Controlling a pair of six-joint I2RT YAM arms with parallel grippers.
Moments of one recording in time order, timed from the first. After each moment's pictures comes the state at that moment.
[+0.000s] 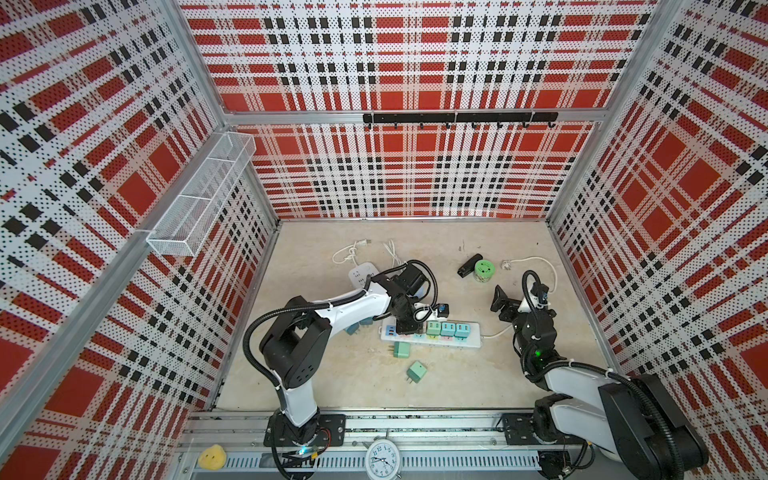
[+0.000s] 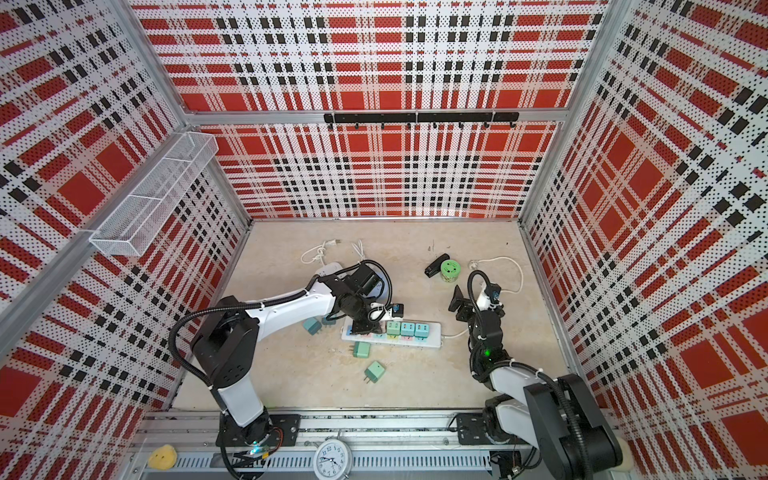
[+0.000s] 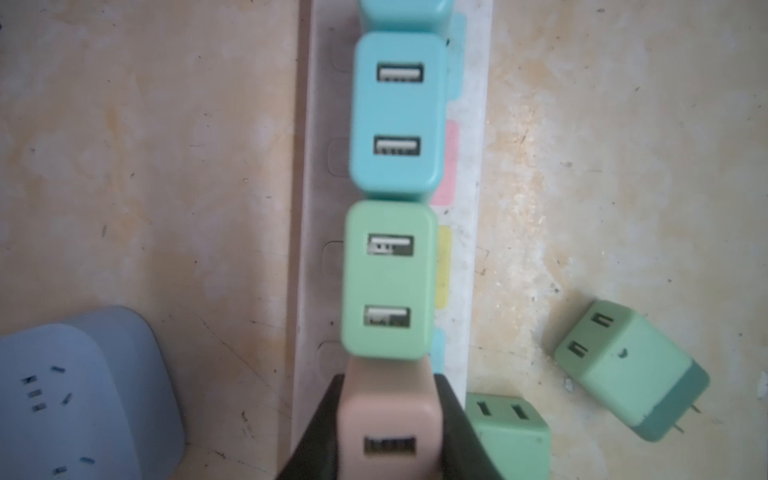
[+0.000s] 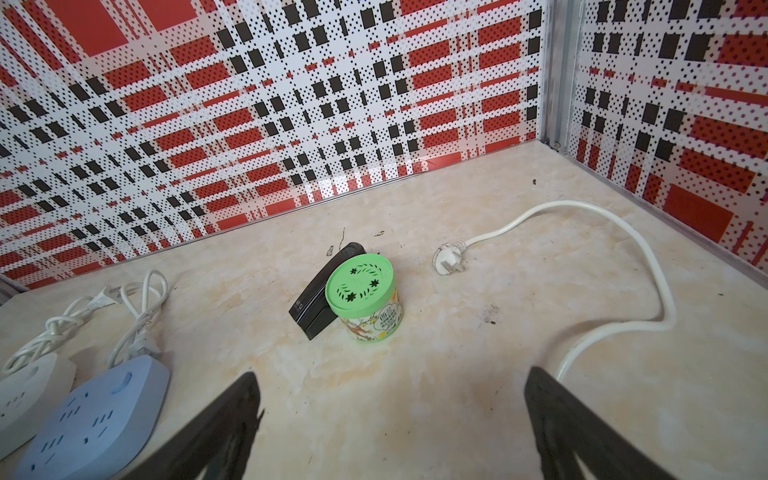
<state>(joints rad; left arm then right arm) -0.75 1.81 1.26 -0.70 0.30 0.84 0.24 1.18 0.14 0.89 0.29 0.30</state>
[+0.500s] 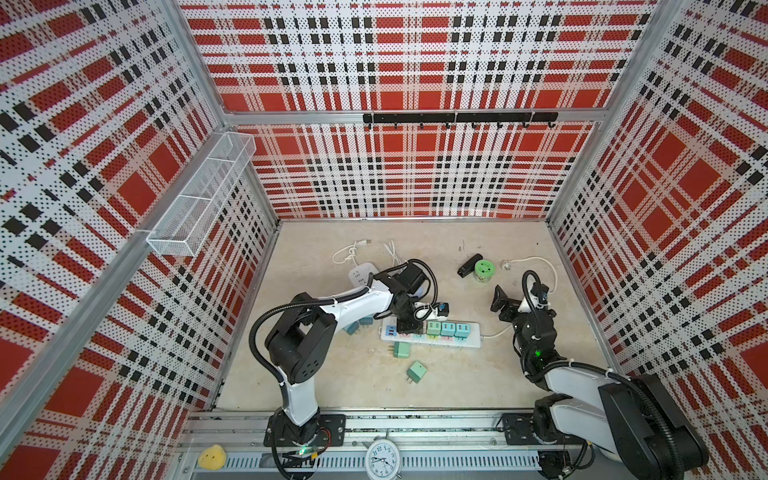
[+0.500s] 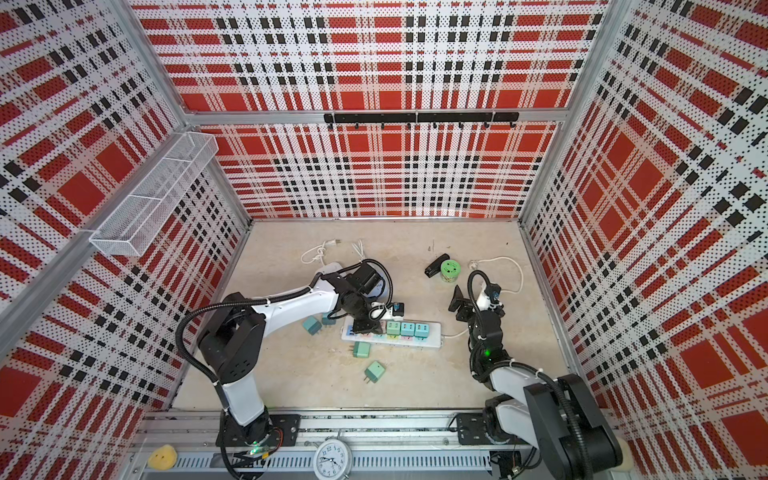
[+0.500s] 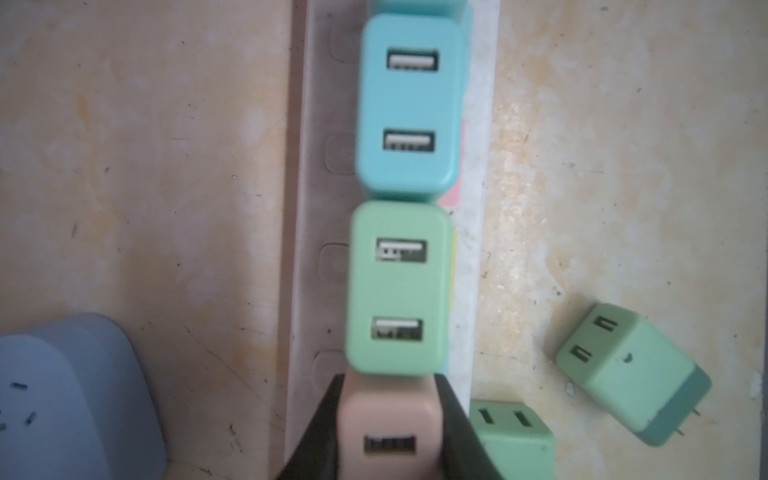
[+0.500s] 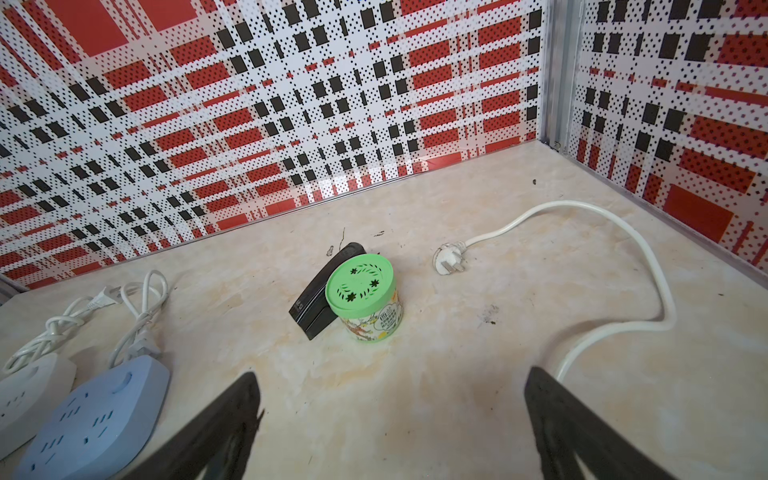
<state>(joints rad) -0.74 1.84 1.28 -0.72 0.31 0.84 0.24 1.18 0.14 0.89 0.29 0.30</state>
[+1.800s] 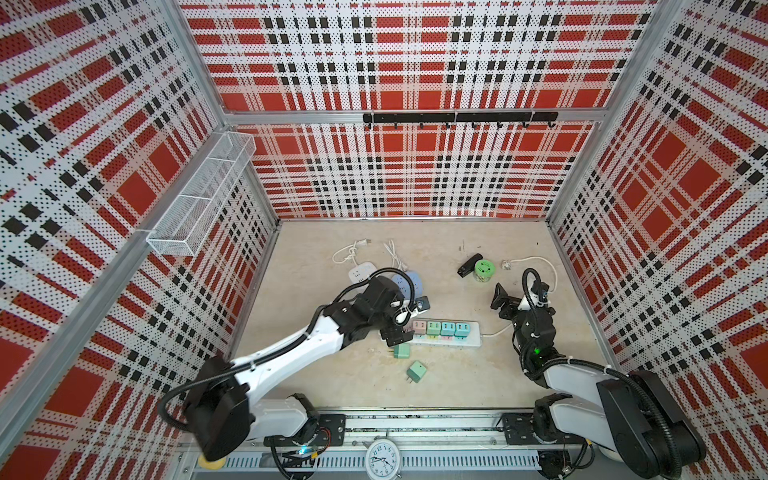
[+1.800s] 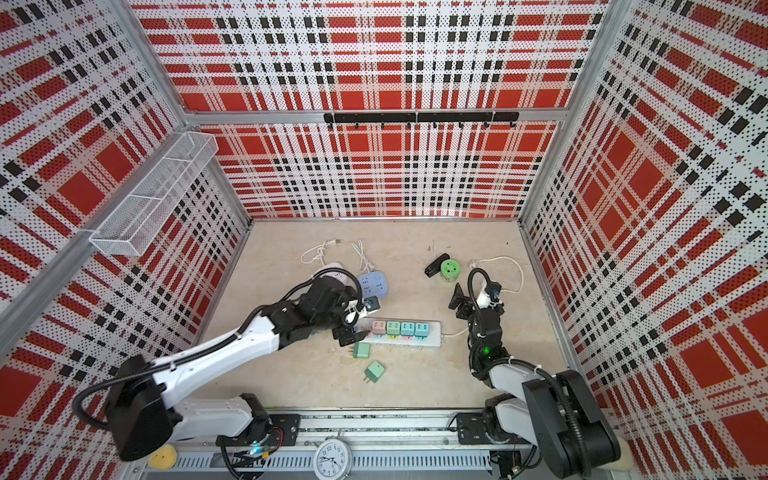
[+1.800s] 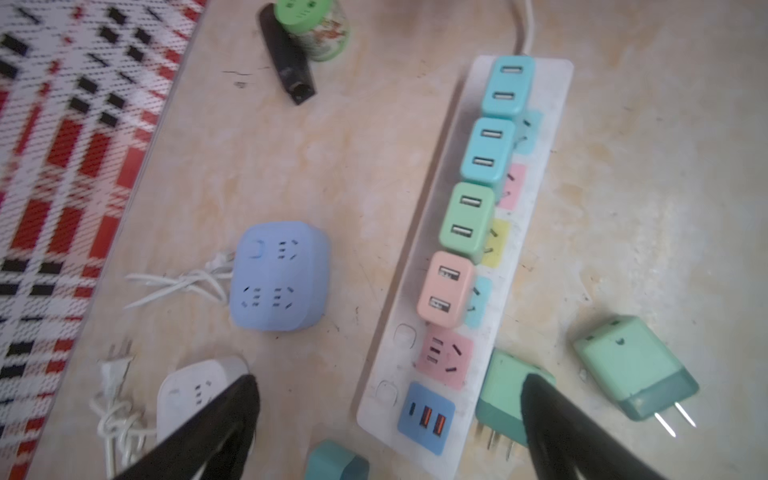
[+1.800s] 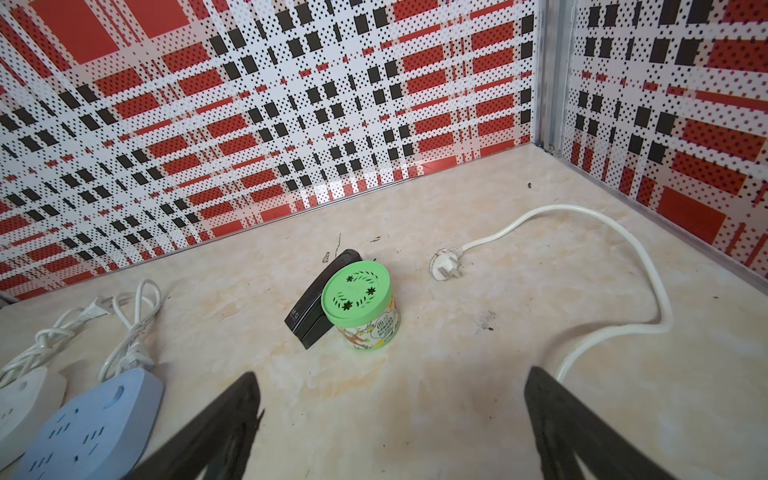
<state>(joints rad) -0.77 1.18 0.79 -0.31 0.00 0.51 0.24 1.21 0.15 0.91 0.31 0.31</state>
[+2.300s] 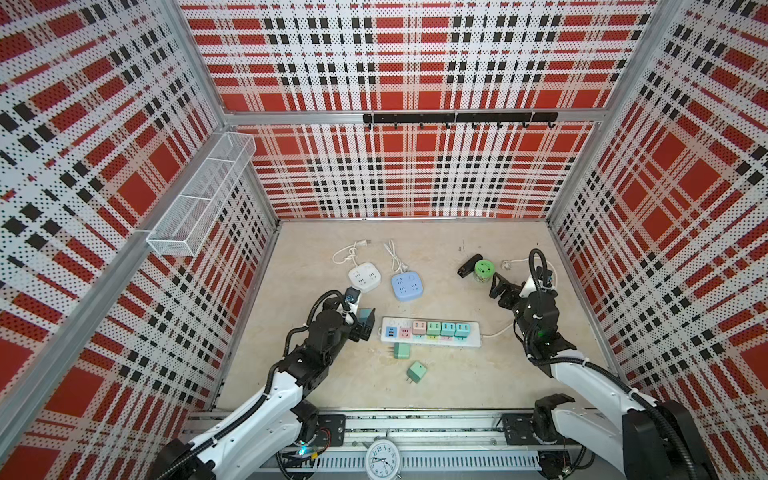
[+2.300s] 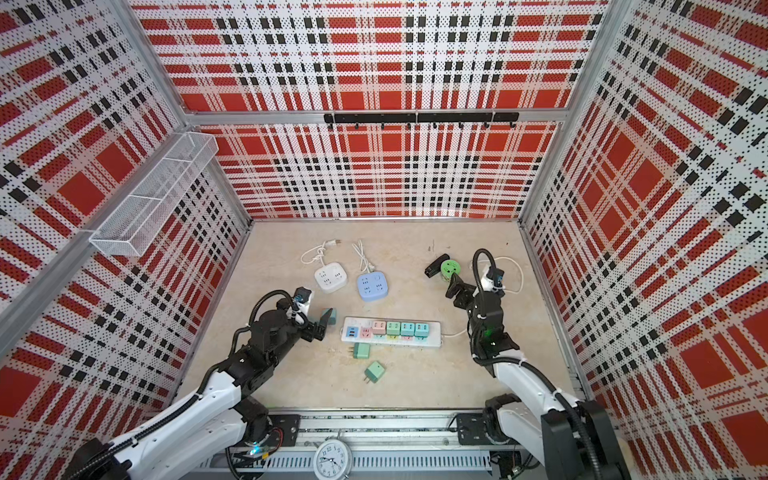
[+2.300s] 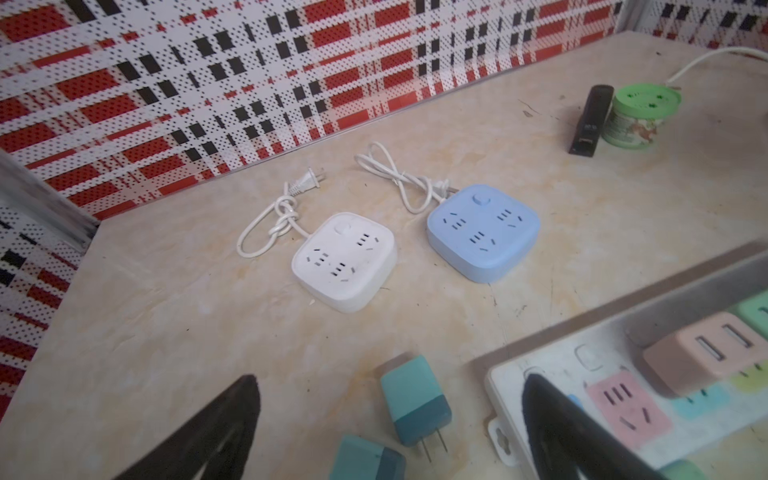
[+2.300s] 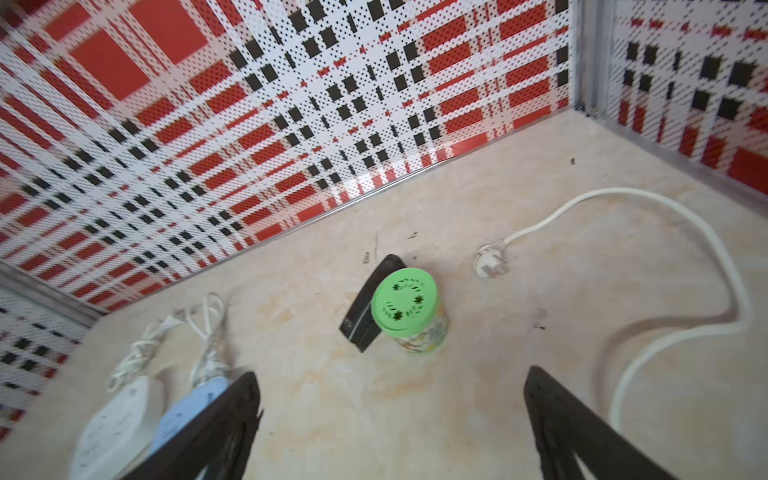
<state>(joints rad) -0.52 0.79 0.33 0.12 -0.23 0.07 0.27 1.02 0.37 0.41 0.21 0.51</state>
